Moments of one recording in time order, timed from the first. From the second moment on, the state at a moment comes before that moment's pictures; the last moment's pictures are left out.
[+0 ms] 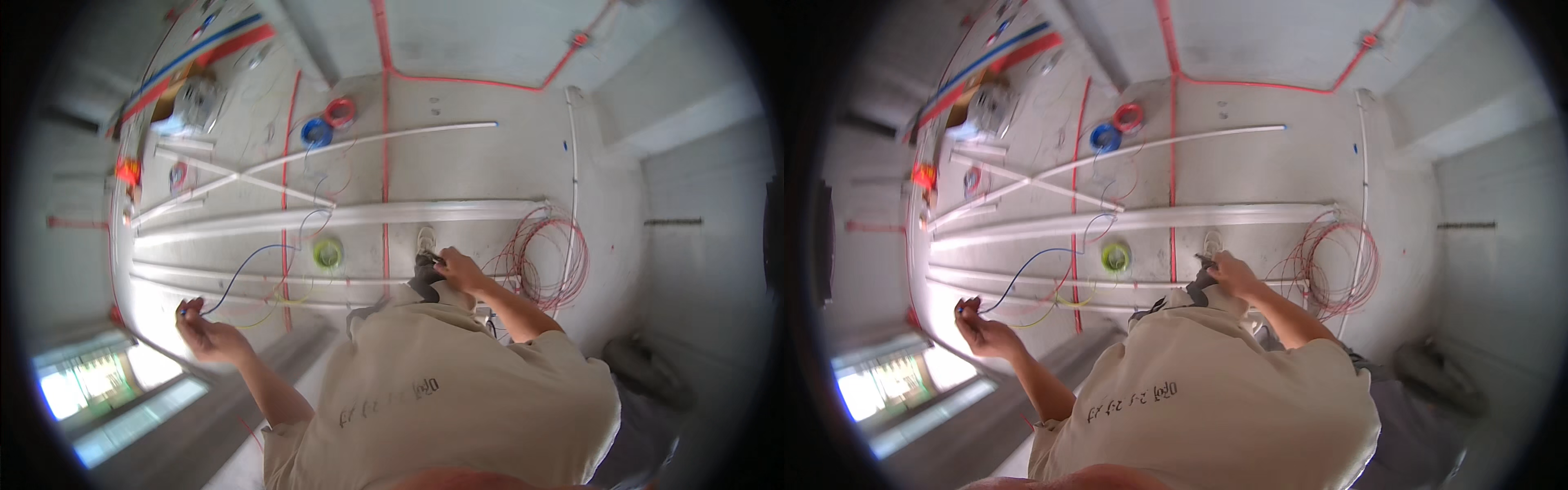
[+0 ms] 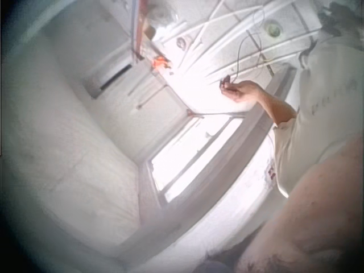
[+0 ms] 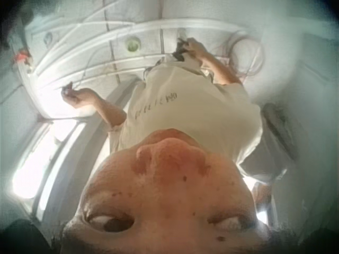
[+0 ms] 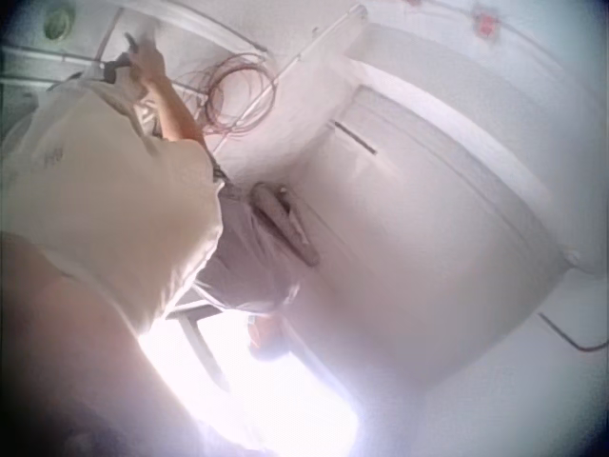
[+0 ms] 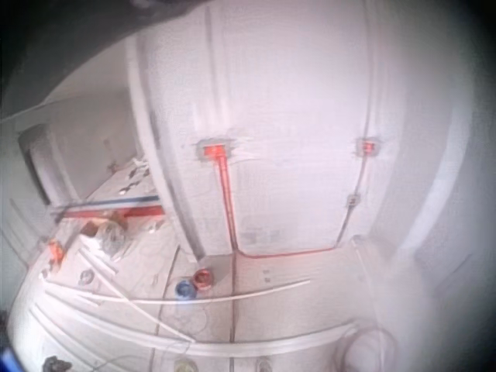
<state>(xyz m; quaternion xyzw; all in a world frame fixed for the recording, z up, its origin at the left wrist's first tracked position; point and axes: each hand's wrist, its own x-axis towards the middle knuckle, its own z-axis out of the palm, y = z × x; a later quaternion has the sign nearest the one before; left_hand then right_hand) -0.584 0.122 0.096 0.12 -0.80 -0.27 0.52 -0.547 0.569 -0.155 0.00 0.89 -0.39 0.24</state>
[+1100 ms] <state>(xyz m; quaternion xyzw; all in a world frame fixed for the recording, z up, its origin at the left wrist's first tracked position) -1.314 0.587 0.111 -0.03 -0.72 -0.60 0.36 -0.800 0.824 -0.317 0.39 0.75 -0.53 0.03</state>
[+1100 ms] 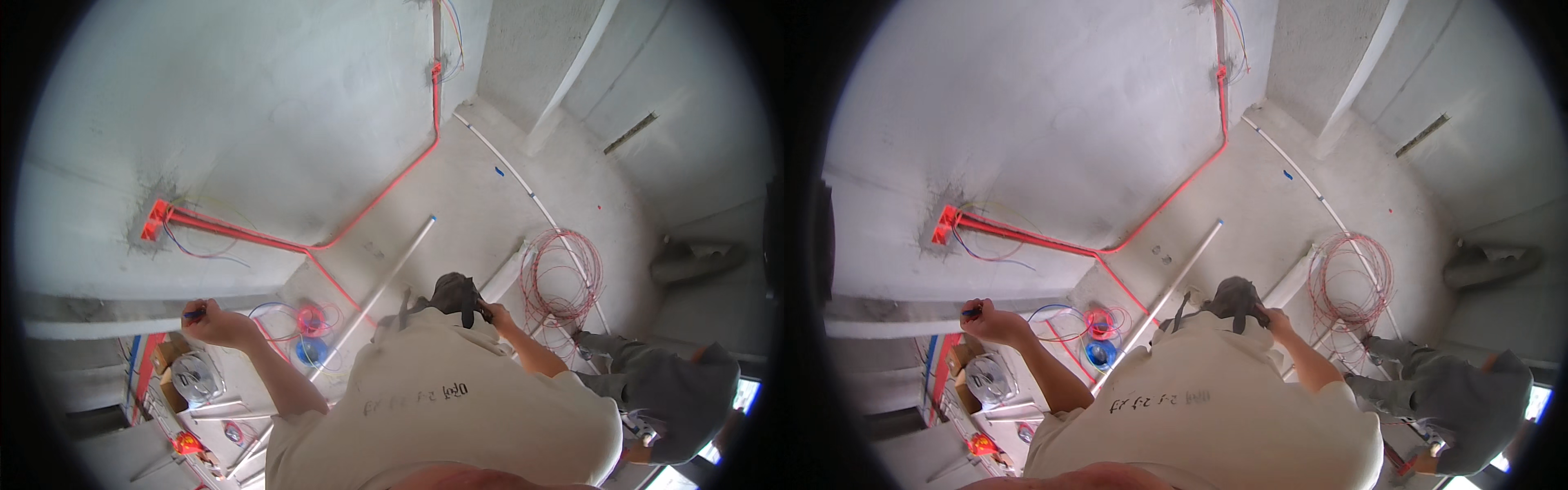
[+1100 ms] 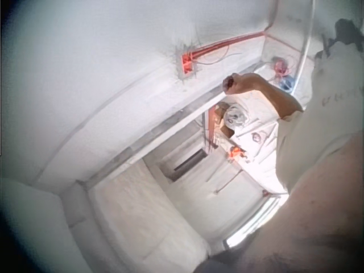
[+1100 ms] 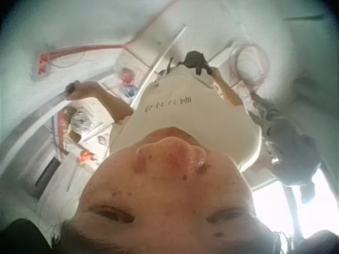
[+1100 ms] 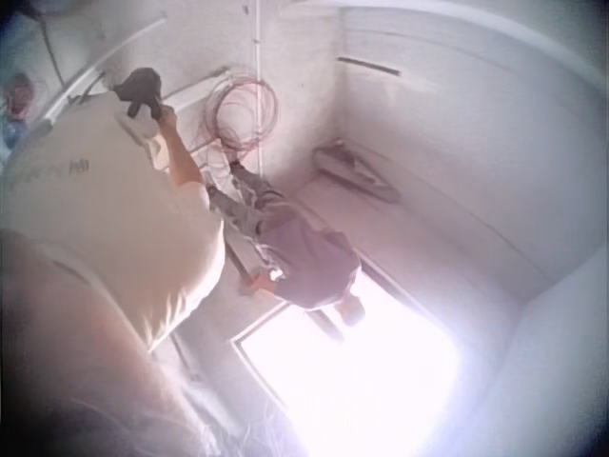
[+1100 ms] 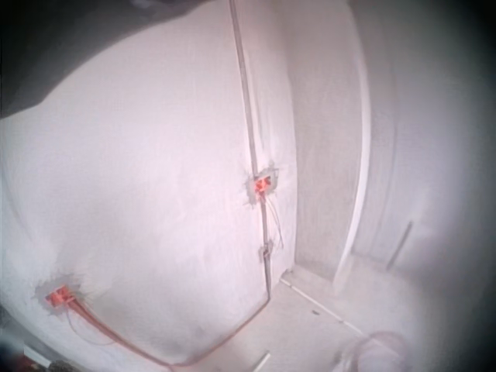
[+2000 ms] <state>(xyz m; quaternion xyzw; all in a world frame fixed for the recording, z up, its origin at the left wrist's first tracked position) -1.315 0.731 0.157 0.05 -0.79 -0.60 0.06 -1.264 1.099 -0.185 -0.07 0.84 -0.50 0.21</state>
